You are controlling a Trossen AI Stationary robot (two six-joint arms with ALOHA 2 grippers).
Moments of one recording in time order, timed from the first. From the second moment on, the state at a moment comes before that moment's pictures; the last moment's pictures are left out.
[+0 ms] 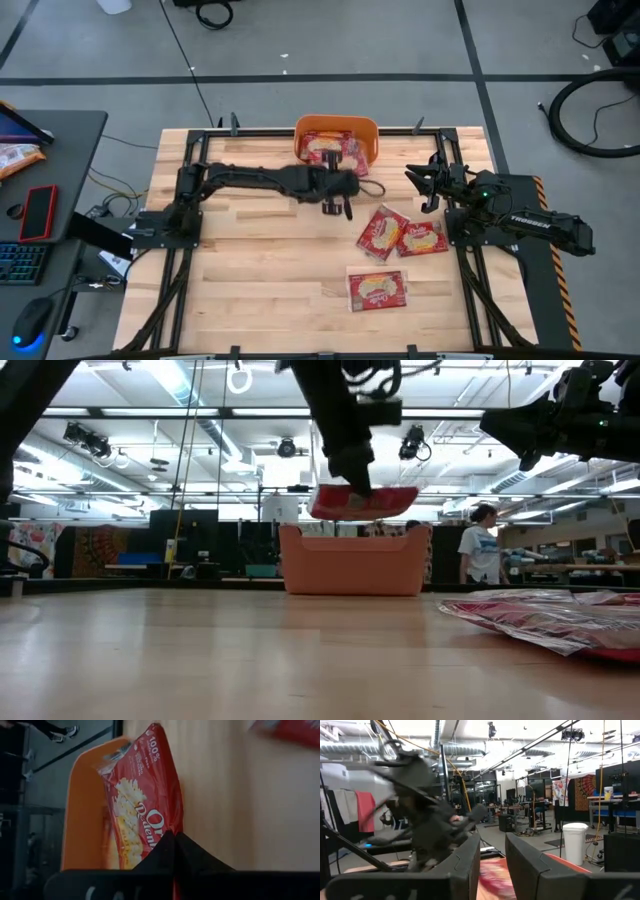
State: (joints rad) left arm 0.06 2.06 1.79 -0.68 -0.58 0.37; right arm -0.41 0.18 0.01 0.50 -0.10 0.09
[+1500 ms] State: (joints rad) left arm 0.04 2.30 1.83 -0.37 -0.07 0.42; right arm -0.41 0.18 0.01 0.50 -0.10 0.09
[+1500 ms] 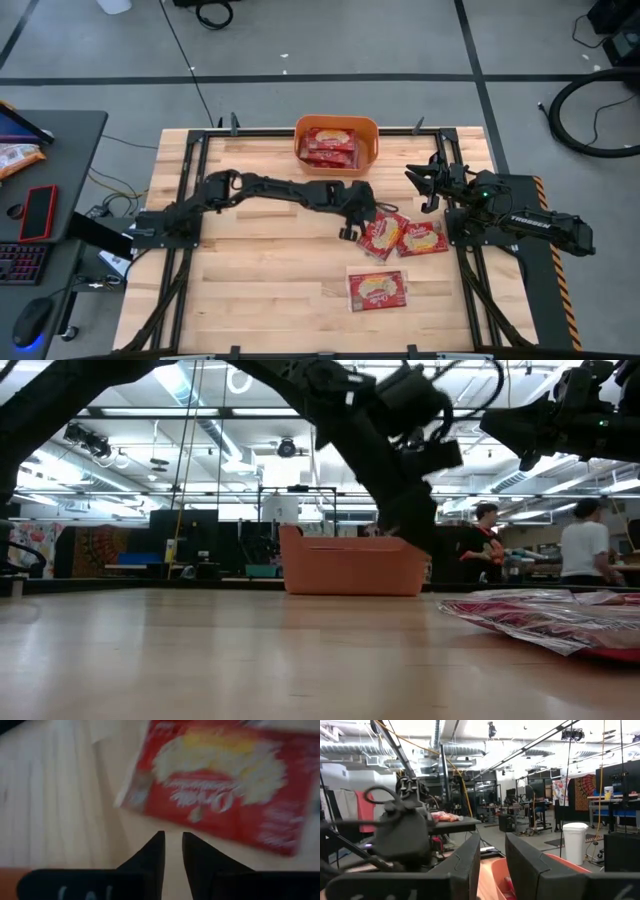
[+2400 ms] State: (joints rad) left arm -0.02 2.43 1.87 -0.35 0.04 0.27; right arm -0.41 0.20 0.01 0.50 -0.10 0.09
